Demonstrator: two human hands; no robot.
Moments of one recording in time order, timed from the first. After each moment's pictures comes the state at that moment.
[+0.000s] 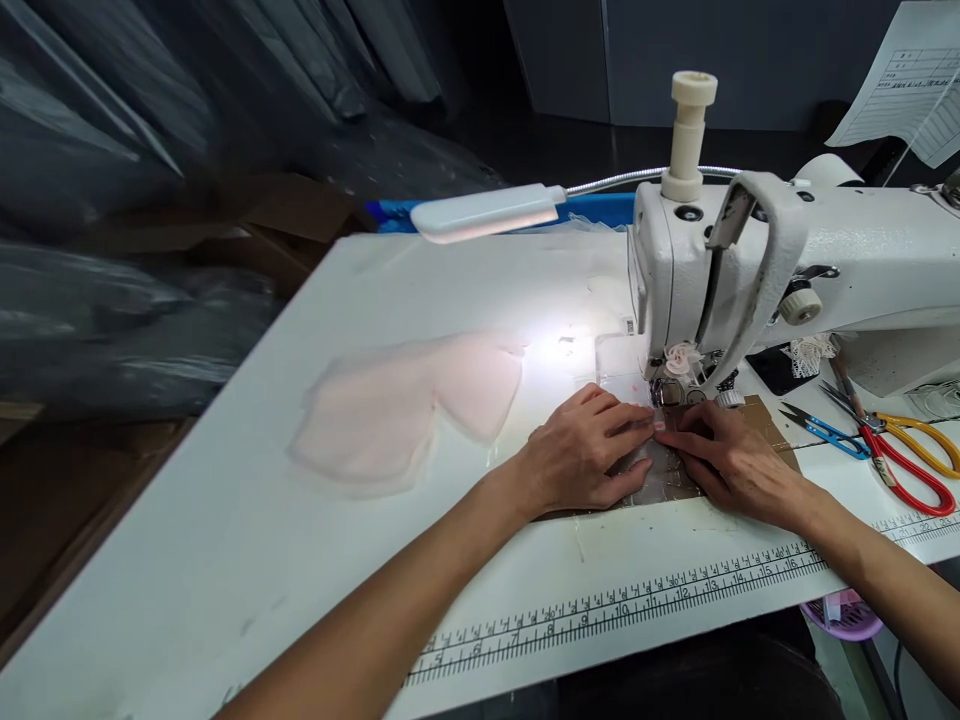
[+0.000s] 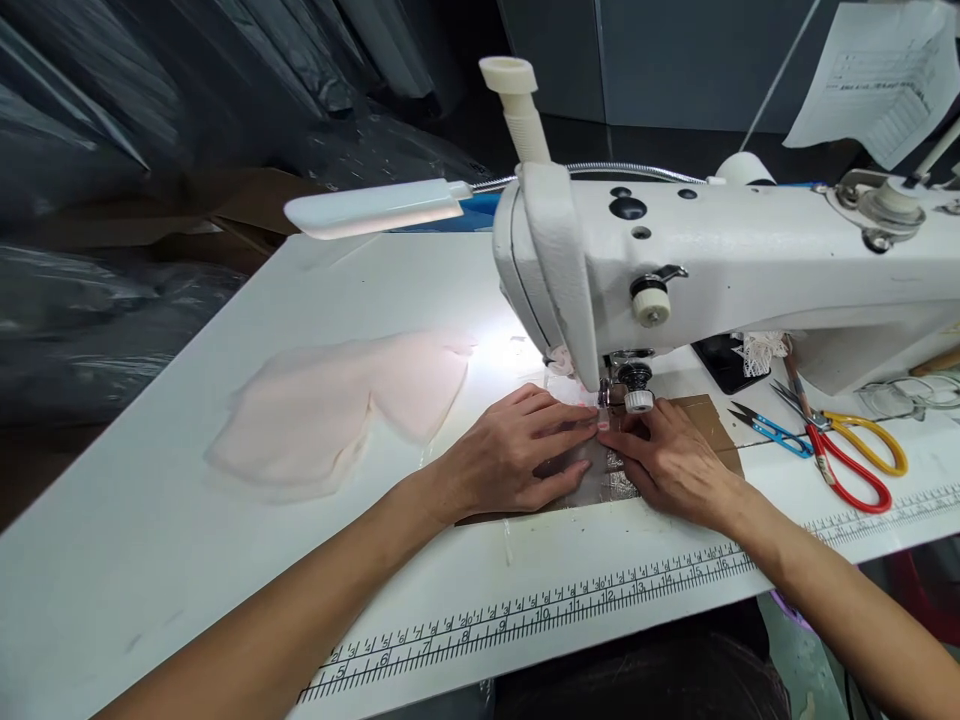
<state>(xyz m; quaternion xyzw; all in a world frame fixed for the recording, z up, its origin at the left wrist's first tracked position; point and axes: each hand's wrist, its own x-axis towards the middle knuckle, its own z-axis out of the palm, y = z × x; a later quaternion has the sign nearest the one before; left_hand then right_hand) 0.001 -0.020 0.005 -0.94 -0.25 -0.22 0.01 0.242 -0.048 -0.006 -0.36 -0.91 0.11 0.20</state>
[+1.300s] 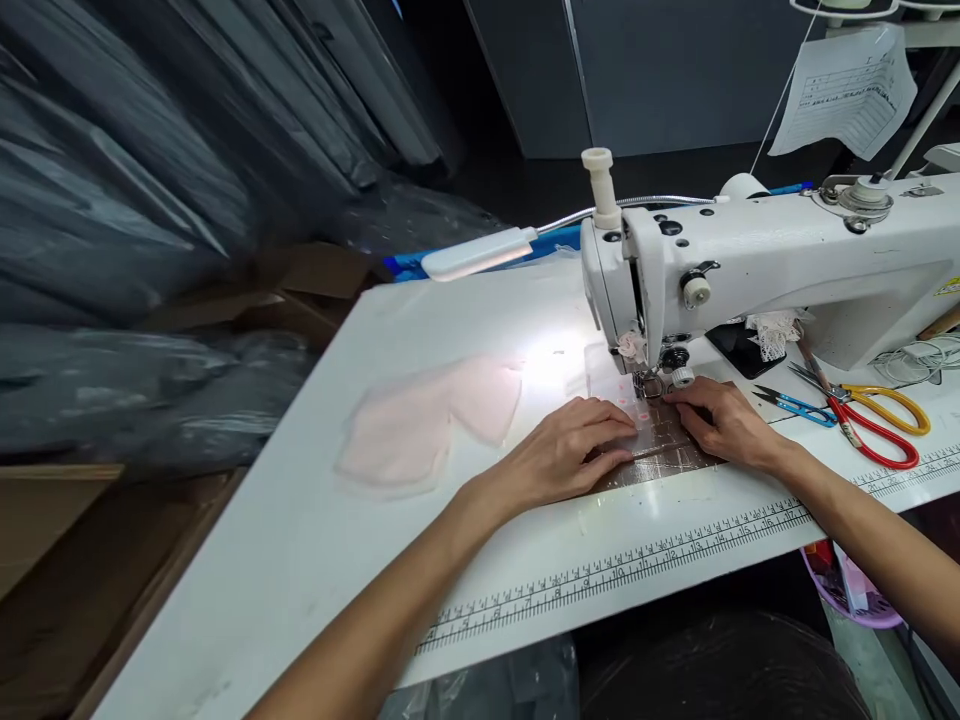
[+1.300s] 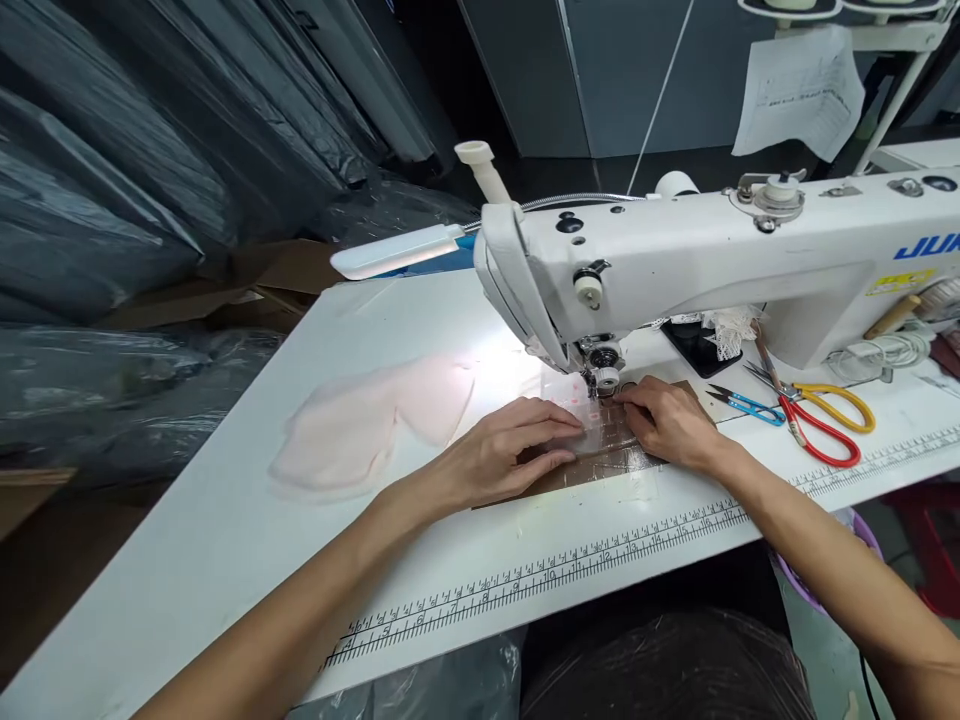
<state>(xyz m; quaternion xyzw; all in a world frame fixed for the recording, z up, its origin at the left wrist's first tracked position) -0.005 -0.027 0.020 -0.94 -0.23 -0.22 -0.10 0.249 -0.035 -0.006 -0.42 -0.82 0.18 0.33</state>
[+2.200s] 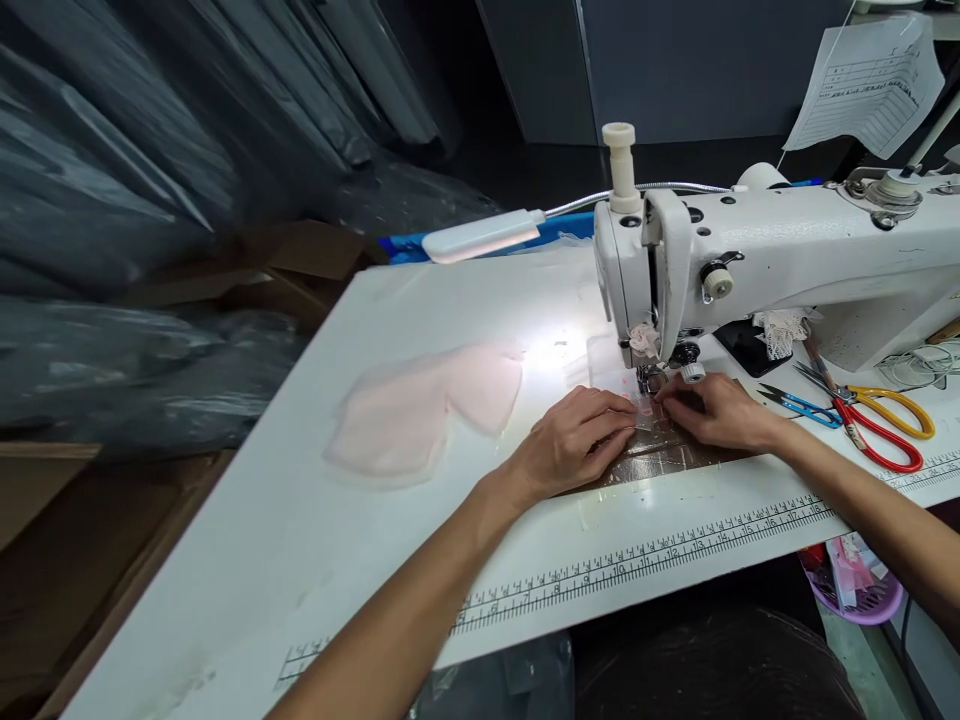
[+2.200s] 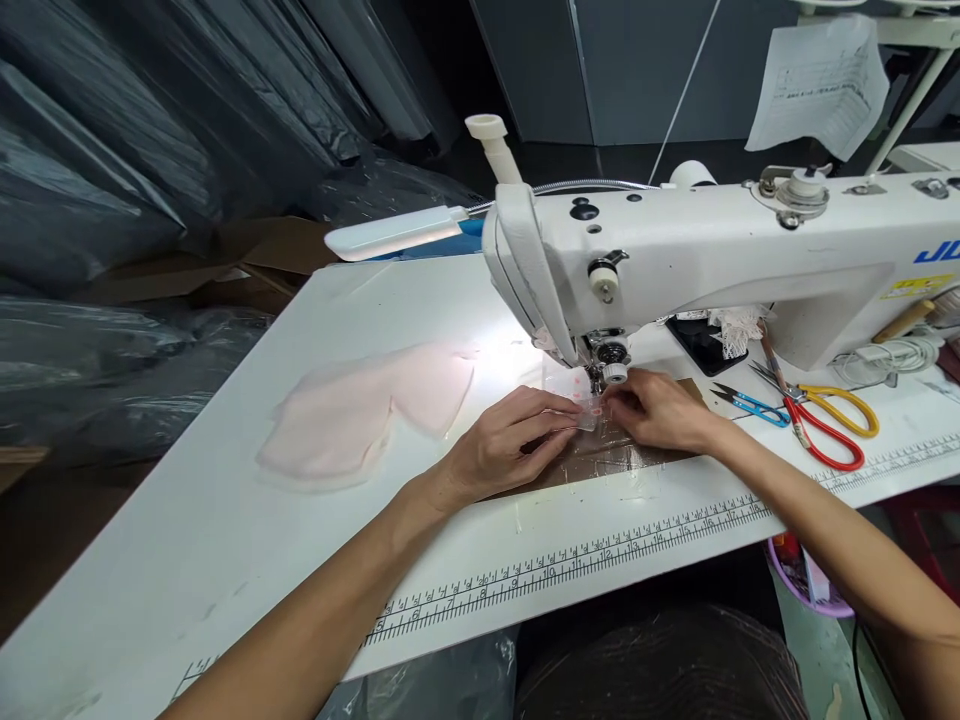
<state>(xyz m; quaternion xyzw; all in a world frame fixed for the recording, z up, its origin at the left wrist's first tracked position) 0.006 -0.026 0.001 -0.91 -0.20 -0.36 0.00 0.236 -0.024 0.023 -0.45 -0.82 0.29 0.20</state>
